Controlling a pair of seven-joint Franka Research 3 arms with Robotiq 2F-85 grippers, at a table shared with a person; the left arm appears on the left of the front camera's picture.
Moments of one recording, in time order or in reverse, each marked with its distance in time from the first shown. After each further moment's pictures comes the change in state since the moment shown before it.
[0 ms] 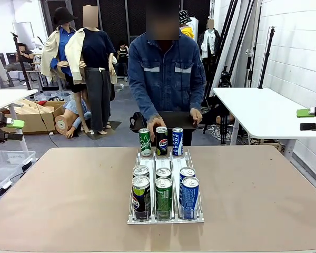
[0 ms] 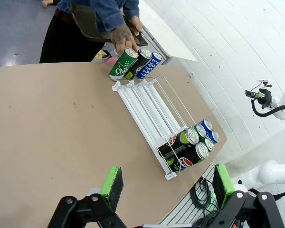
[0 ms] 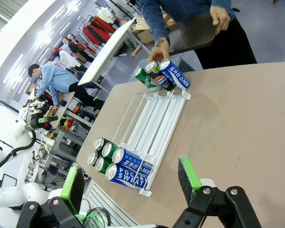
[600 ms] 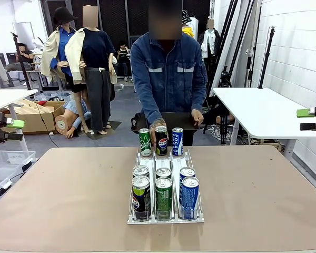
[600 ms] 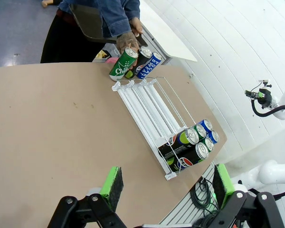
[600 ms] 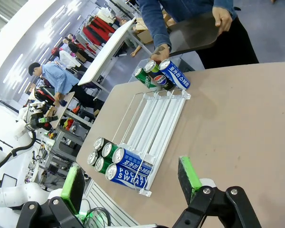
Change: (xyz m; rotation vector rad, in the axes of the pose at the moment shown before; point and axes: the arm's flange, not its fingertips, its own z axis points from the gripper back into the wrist) left arm 0.000 0.000 0.000 0.000 0.000 0.000; right arm 0.000 0.000 0.000 0.000 0.000 0.000
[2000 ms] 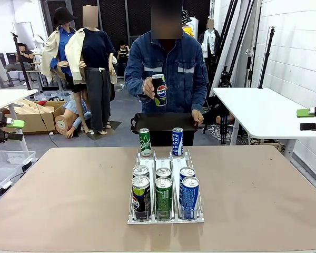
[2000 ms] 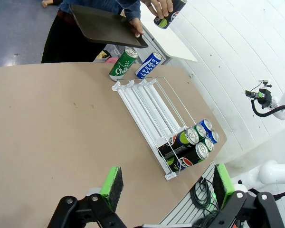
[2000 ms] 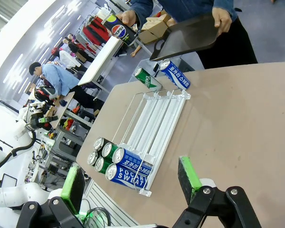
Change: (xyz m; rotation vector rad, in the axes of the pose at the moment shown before) left arm 0.000 0.000 0.000 0.000 0.000 0.000; right arm 0.000 0.000 0.000 0.000 0.000 0.000
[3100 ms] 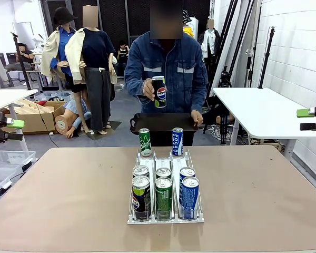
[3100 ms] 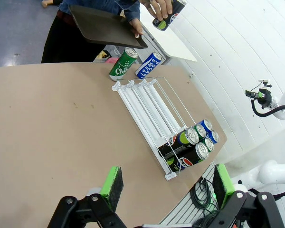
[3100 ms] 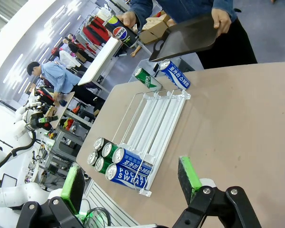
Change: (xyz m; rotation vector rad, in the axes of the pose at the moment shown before) left arm 0.000 0.000 0.000 0.000 0.000 0.000; right arm 0.000 0.000 0.000 0.000 0.000 0.000
